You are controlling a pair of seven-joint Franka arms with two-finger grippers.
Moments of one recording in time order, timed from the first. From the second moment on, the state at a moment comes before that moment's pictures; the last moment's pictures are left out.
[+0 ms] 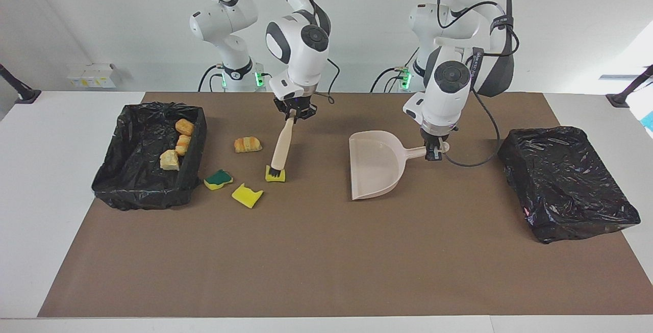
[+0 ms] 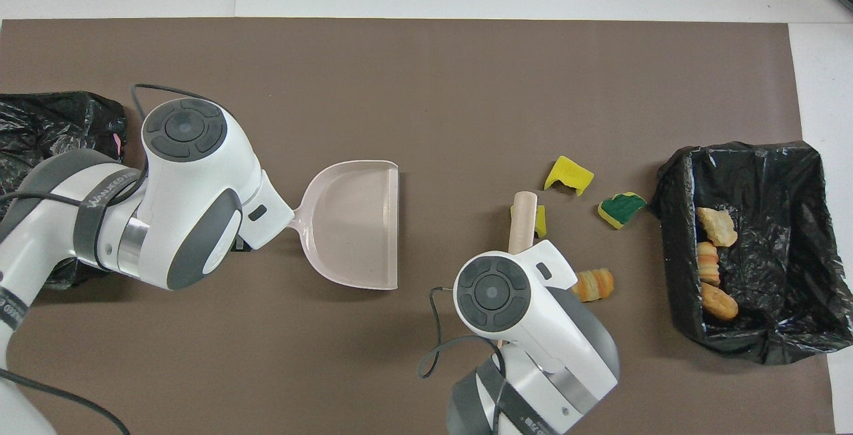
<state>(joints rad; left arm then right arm) -0.30 0.14 -0.08 -1.92 0.12 1.89 1.21 0.59 0.01 0.04 -2.16 -0.16 1.93 0.92</state>
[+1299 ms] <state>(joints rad) -0.30 0.14 -0.08 -1.92 0.12 1.89 1.21 0.29 0.05 0.04 -2.26 -0.40 2.05 0.77</state>
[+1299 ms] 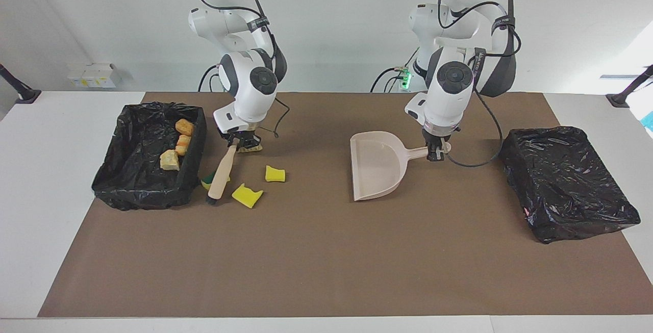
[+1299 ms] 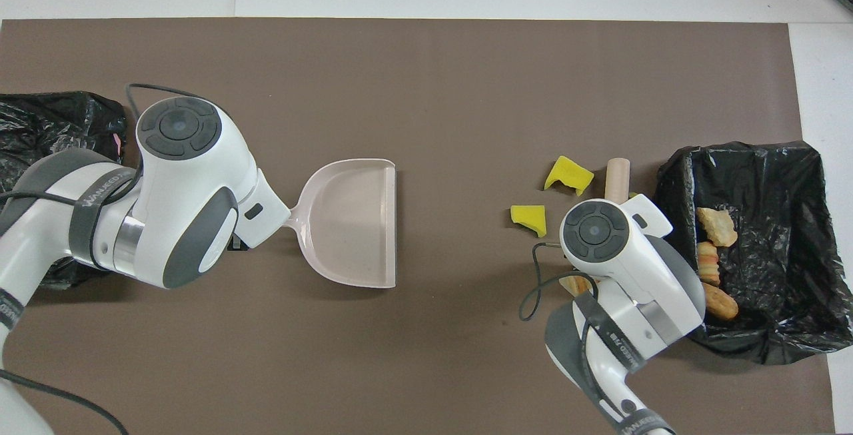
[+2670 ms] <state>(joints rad) -0.35 0.13 -0.09 -2.01 0.05 2.05 1.01 0.22 -0.01 0.03 -2.15 -0.25 1.83 0.60</state>
